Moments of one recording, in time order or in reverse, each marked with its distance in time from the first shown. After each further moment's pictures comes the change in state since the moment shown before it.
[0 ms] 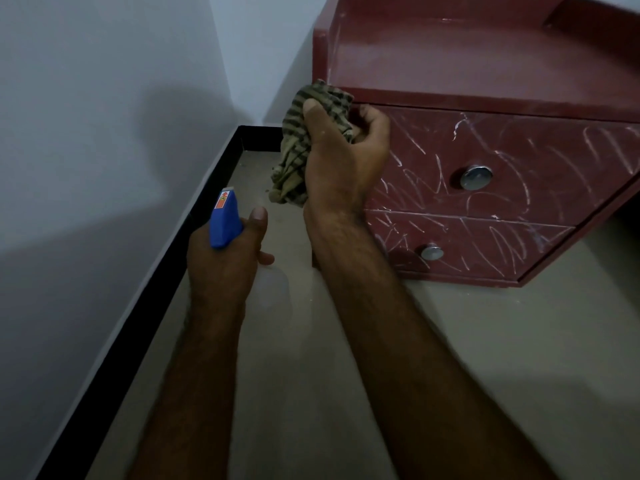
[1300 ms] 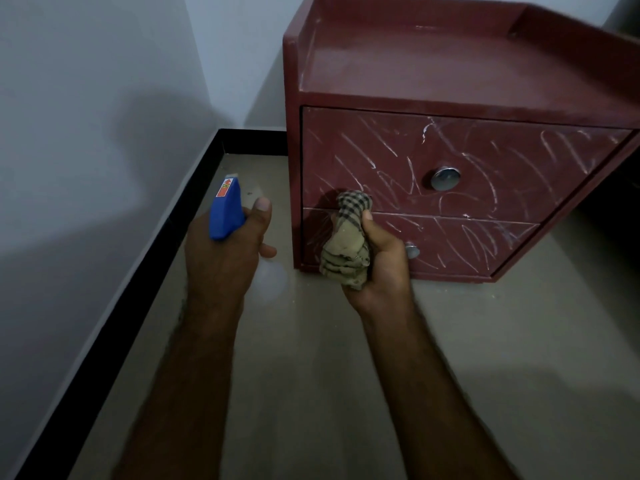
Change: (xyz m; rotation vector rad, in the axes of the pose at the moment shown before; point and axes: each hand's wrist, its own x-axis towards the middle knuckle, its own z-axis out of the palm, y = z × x) left_hand -0.003 0.009 0.018 -0.032 -0.098 0.133; right_hand 0.006 0.047 -0.137 0.332 -0.113 0.593
